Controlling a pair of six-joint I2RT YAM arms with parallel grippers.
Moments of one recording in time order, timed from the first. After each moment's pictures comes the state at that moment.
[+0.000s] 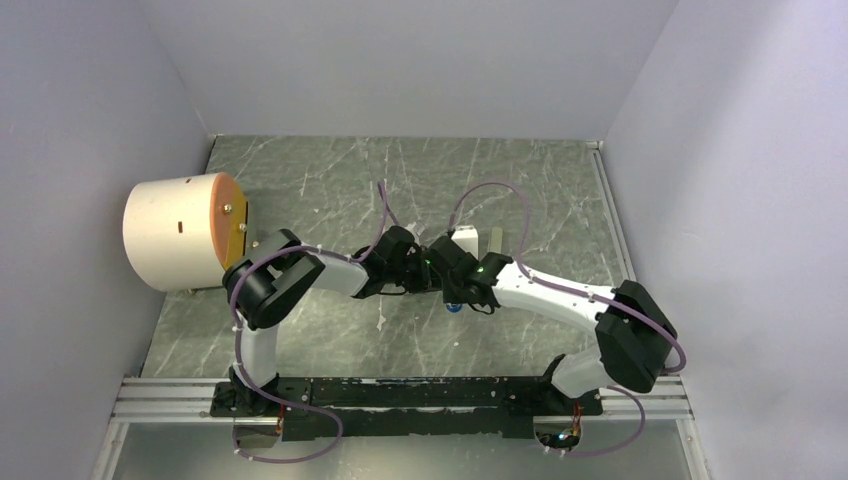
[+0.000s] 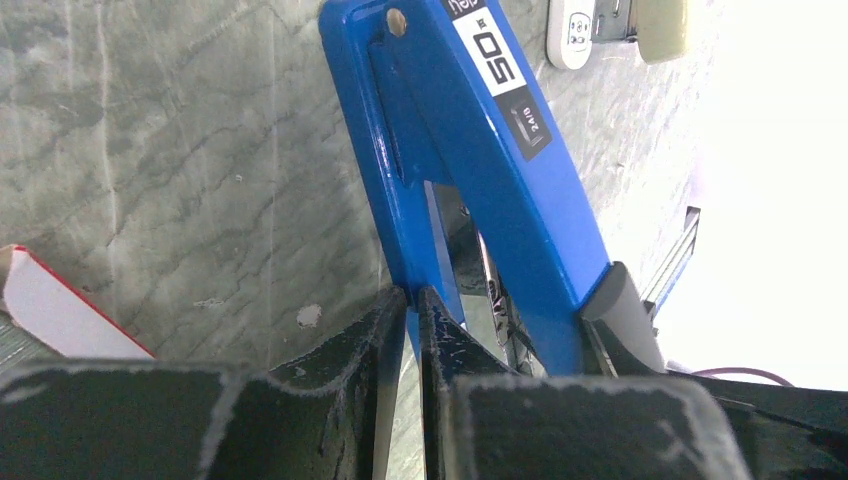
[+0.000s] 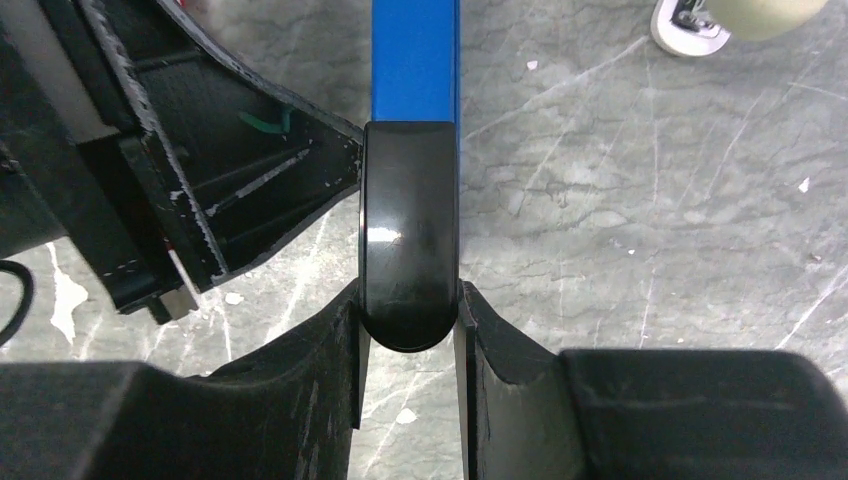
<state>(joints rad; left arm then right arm) -0.81 1.96 0.87 0.40 0.27 -0.94 0.89 1.42 0.90 -0.60 0.40 0.70</state>
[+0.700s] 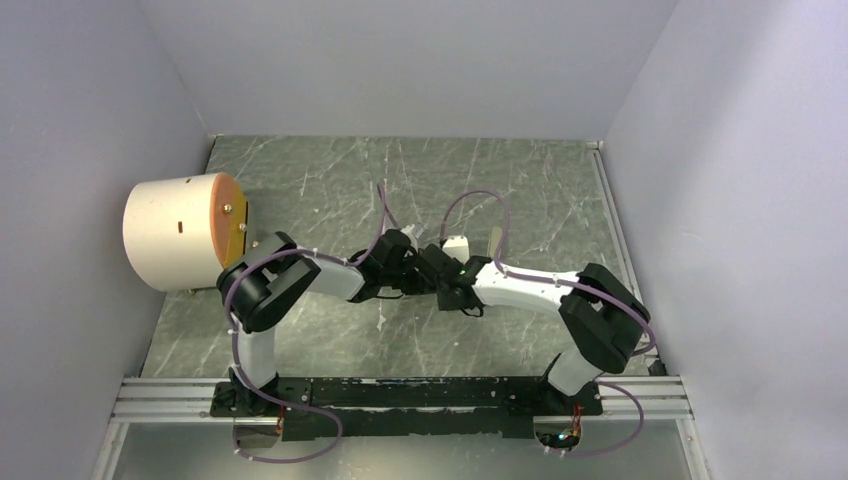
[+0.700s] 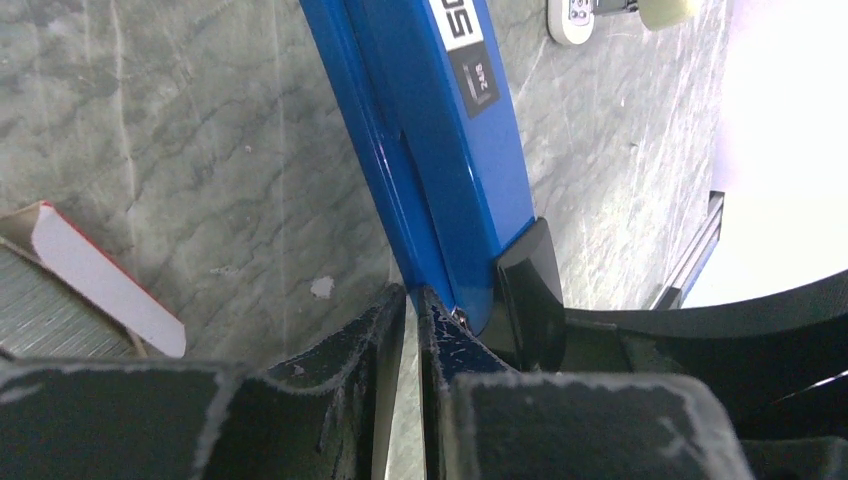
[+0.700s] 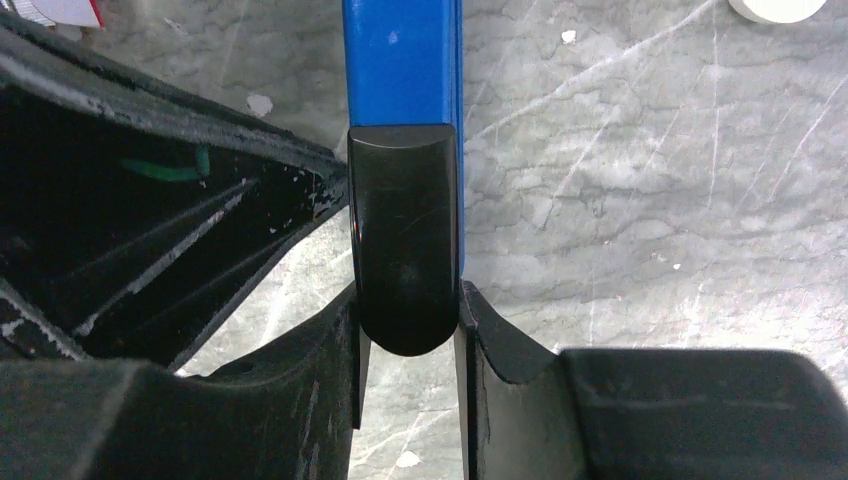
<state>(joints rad) -0.81 1.92 0.82 0.45 0.26 -0.88 0.91 1.58 0.87 -0.54 0.39 0.73</state>
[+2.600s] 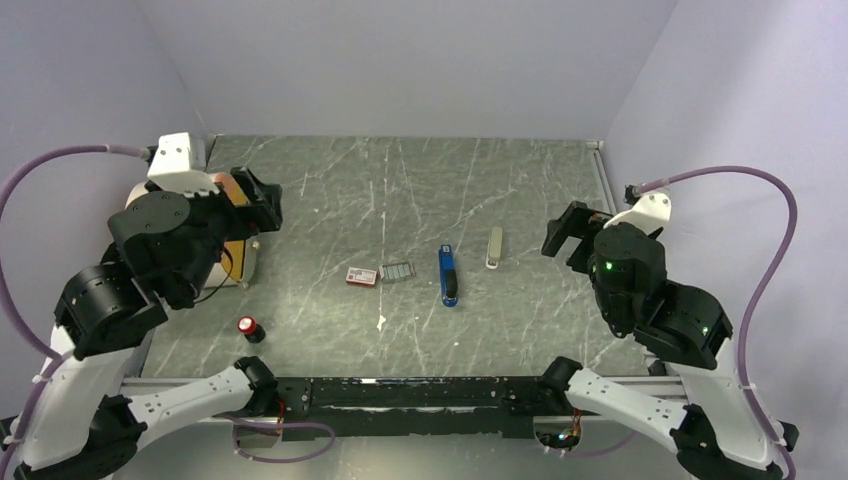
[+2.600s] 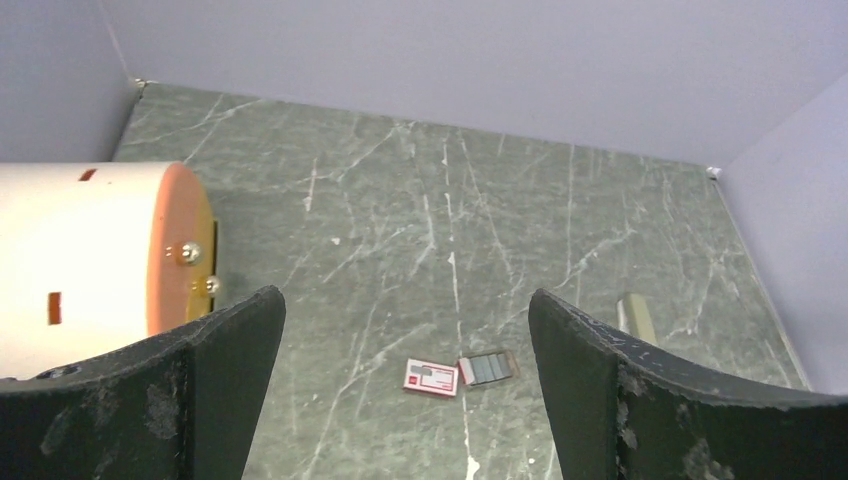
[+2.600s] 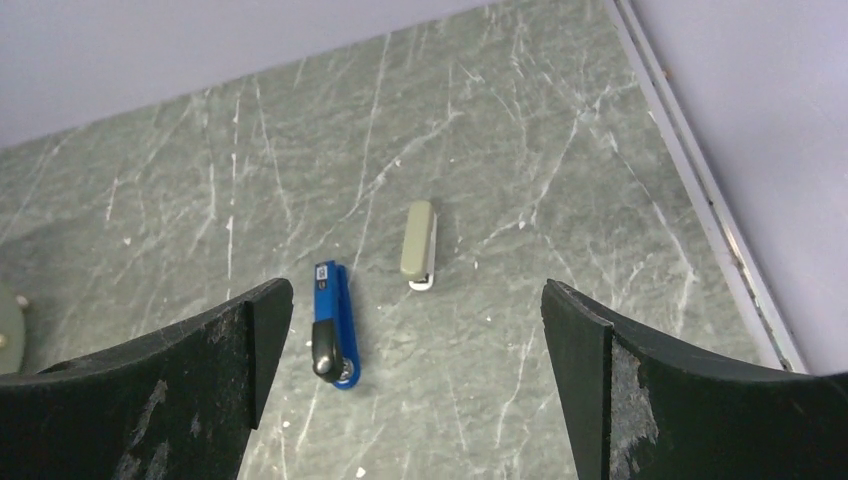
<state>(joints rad) -0.81 0.88 1.59 -0.91 -0.72 -0.40 0.83 0.75 1.40 -1.08 0.86 0.56</state>
